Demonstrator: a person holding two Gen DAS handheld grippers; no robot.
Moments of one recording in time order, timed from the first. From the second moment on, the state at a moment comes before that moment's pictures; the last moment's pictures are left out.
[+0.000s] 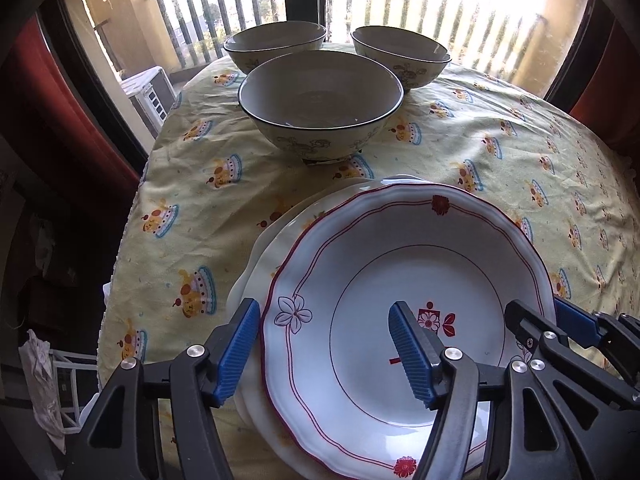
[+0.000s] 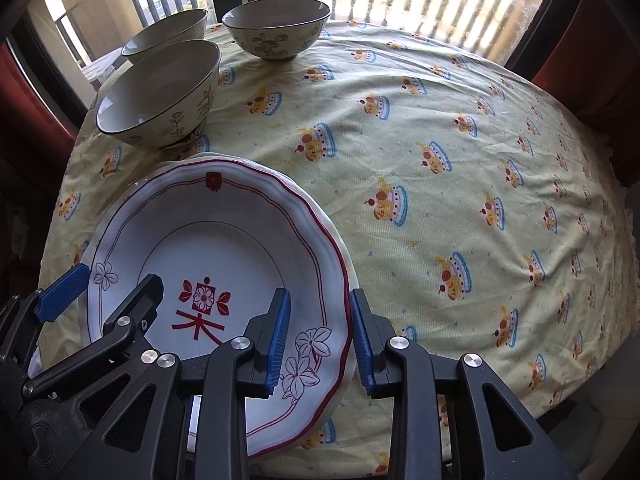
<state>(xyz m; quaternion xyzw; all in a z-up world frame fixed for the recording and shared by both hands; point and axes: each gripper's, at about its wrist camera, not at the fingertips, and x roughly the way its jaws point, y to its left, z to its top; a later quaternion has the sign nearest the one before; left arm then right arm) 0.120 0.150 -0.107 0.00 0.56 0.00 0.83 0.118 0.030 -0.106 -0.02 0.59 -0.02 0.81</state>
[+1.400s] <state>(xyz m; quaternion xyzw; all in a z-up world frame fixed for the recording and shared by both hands) 0.274 0.198 -0.087 -0.01 0.52 0.07 0.85 0.277 0.056 -0.075 0.02 0.53 0.04 0.85</state>
